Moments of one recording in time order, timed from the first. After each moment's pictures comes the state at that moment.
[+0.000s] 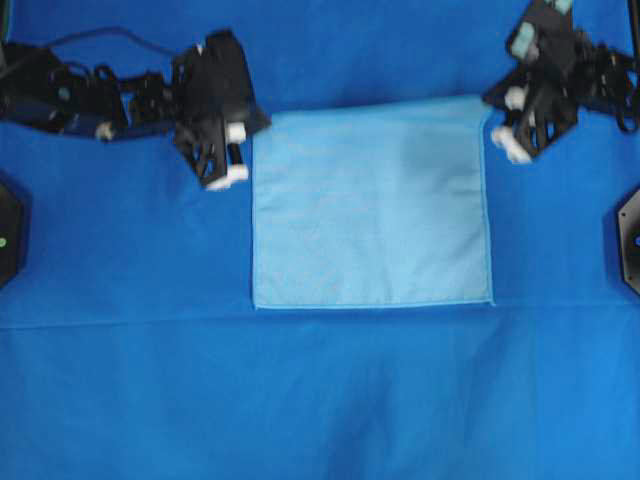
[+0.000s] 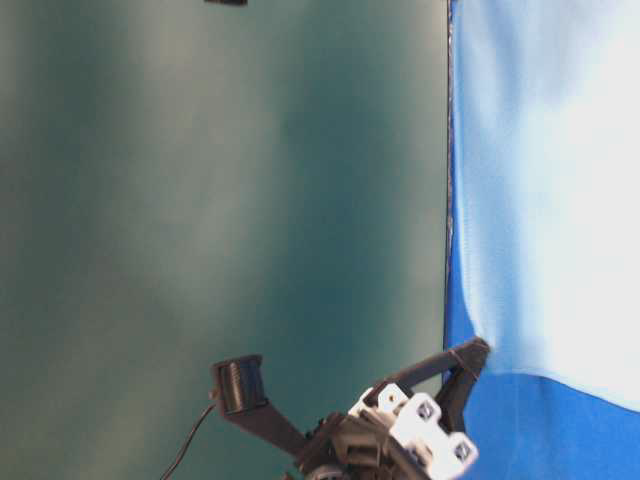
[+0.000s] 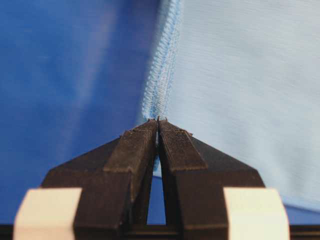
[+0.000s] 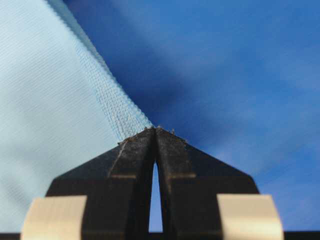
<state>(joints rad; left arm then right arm) 0.31 0.04 0.80 -0.02 -0.14 0.15 -0.54 -0.34 1.06 -0.07 0.12 0.10</state>
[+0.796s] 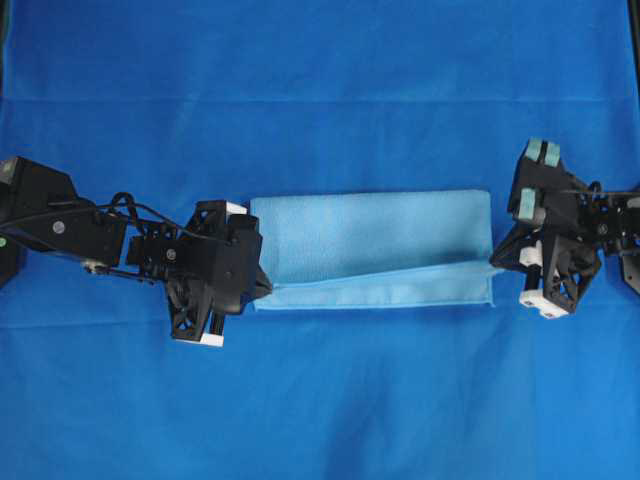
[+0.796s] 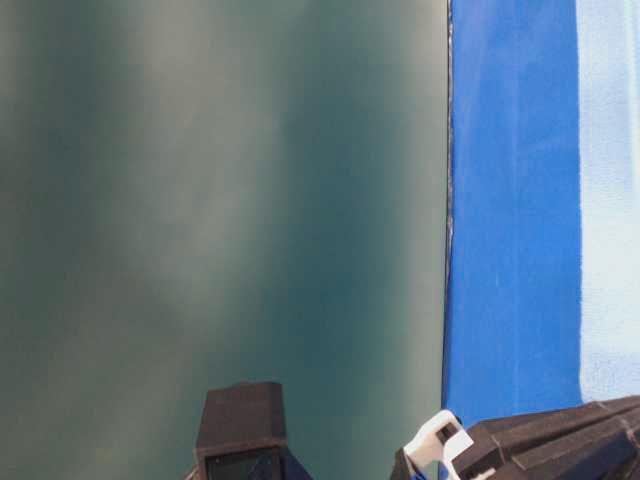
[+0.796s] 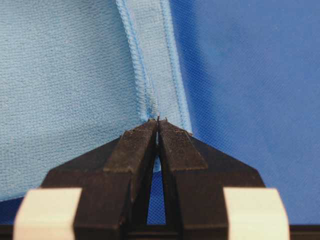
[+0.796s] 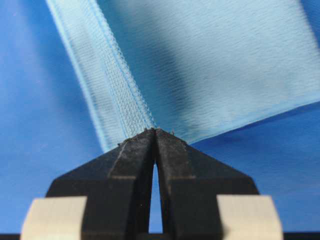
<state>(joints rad) -0.14 0.04 0.80 -0.02 -0.08 0.03 0.10 -0.42 1.14 -0.05 0.22 0.53</state>
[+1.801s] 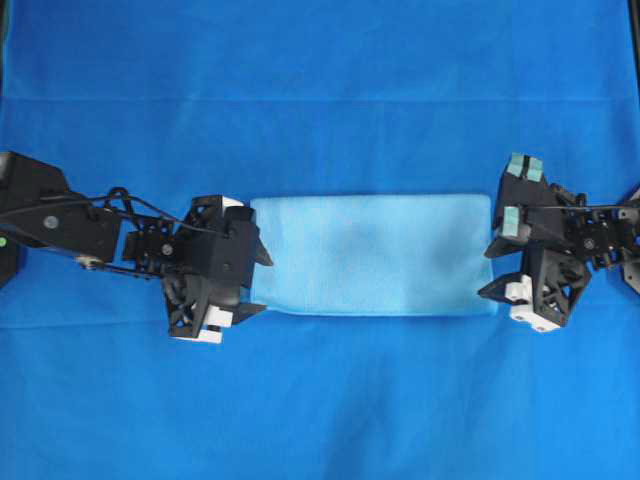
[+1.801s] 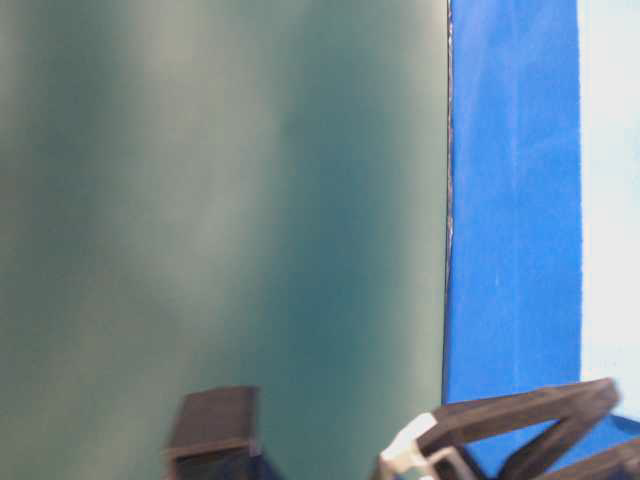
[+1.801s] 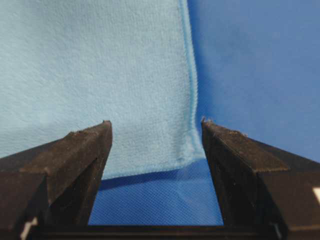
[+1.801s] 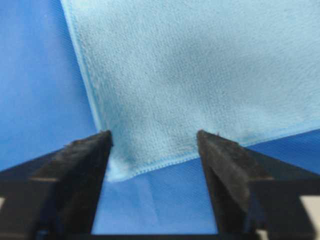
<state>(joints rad) -0.13 -0.02 0.80 -0.02 -0.04 0.02 0.14 -0.40 1.08 -0.08 0.28 0.54</state>
